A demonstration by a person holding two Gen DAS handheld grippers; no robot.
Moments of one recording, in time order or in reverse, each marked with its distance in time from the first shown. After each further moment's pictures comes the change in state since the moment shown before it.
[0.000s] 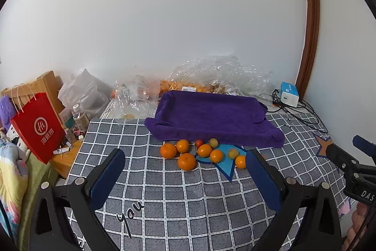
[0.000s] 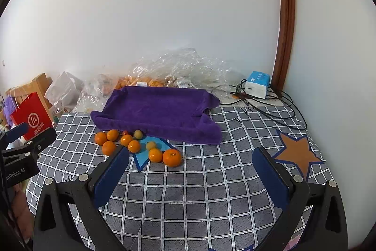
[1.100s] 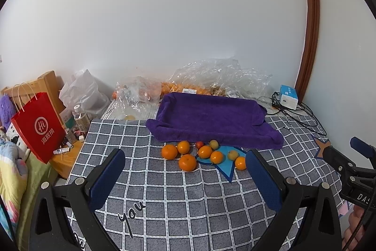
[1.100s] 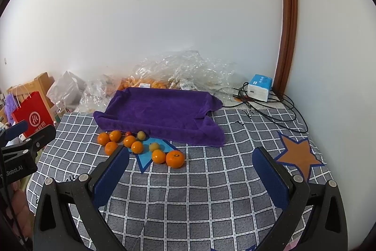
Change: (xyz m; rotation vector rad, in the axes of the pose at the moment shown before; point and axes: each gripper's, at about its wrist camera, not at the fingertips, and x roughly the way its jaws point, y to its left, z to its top) left arm -0.006 0.004 0.003 -0.005 -0.015 -0.004; right arm -0.004 0.005 -0.002 -0.008 -0.019 0.010
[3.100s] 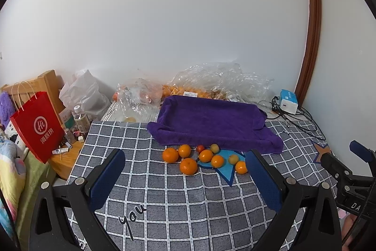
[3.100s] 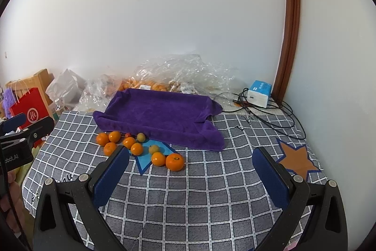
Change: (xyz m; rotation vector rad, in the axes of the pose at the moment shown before) left arm -0.003 0.007 0.004 -0.025 -0.008 -0.007; right arm -0.001 0.010 0.001 -0.038 -0.024 -0.029
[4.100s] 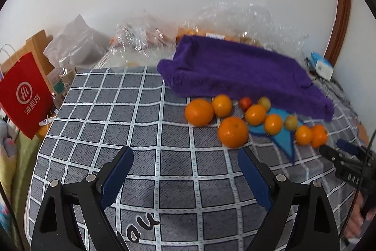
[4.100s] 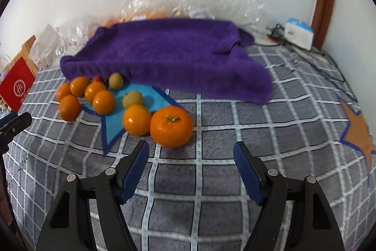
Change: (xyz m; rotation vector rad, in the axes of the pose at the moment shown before) left arm 0.152 0.046 -0.065 -0.006 0.241 0.030; right arm 0.192 0.005 -0.068 0.005 0.311 0.099
